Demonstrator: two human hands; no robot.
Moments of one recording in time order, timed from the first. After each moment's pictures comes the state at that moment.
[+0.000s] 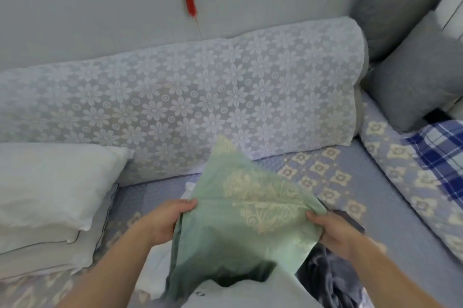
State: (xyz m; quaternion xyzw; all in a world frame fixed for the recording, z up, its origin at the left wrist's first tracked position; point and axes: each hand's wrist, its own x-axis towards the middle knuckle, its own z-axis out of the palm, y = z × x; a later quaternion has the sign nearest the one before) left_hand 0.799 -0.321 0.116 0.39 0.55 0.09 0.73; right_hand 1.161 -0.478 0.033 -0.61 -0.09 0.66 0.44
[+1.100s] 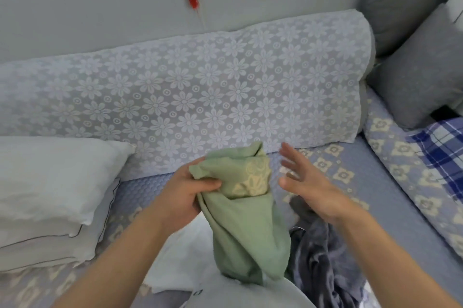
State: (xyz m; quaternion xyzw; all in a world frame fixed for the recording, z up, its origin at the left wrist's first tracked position) left_hand 0.851 -0.348 0.202 0.48 0.37 0.31 0.73; right_hand 1.113 -0.428 0.159 -0.52 -0.44 0.57 0.46
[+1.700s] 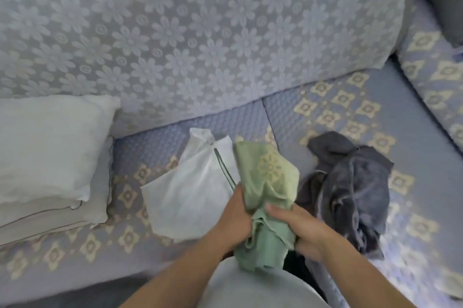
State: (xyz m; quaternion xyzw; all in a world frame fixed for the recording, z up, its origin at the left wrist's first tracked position) left_hand 0.851 -0.370 0.001 0.56 0.49 0.09 0.66; right_hand 0.987 -0.448 -0.016 -0.57 -0.01 0.71 0.42
